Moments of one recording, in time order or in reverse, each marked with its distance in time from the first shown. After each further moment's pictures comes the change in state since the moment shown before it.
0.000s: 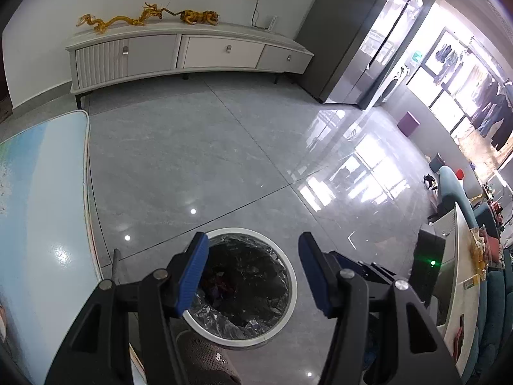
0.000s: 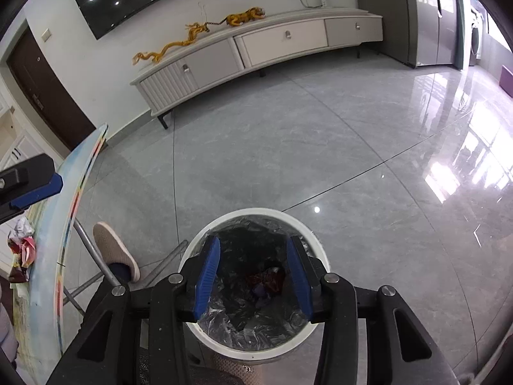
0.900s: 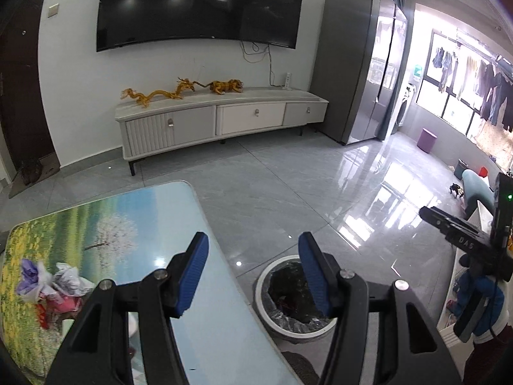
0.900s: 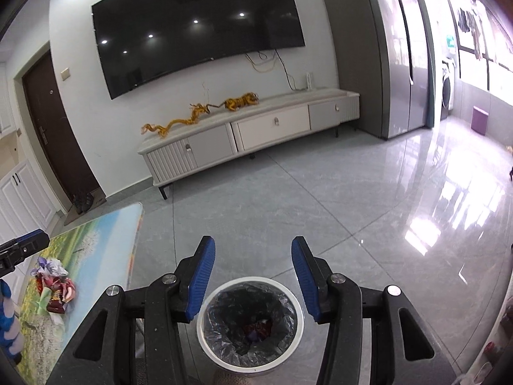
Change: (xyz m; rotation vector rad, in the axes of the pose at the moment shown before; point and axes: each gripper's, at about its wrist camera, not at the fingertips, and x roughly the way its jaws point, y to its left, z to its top) left arm -0.188 0.045 -0.030 0.119 -0.268 0.191; right arm -0.170 0.055 0.016 -0.046 -0.351 -0.085
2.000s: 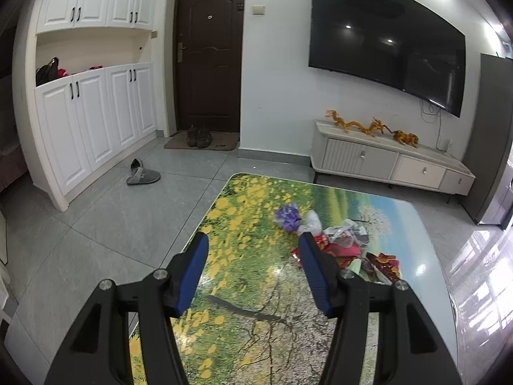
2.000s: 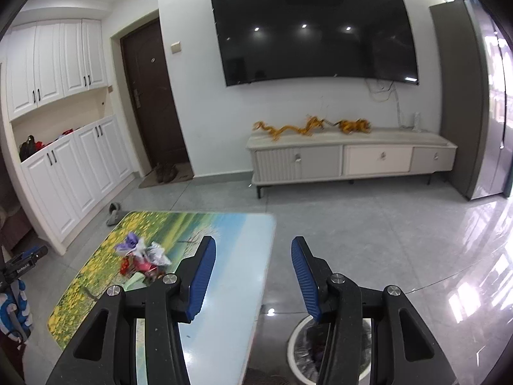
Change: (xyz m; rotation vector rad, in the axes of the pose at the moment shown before) left arm -0.227 0.244 -0.156 -0.395 -0.145 0.636; right arm -0.025 0.184 0.027 -0.285 0.011 0.370
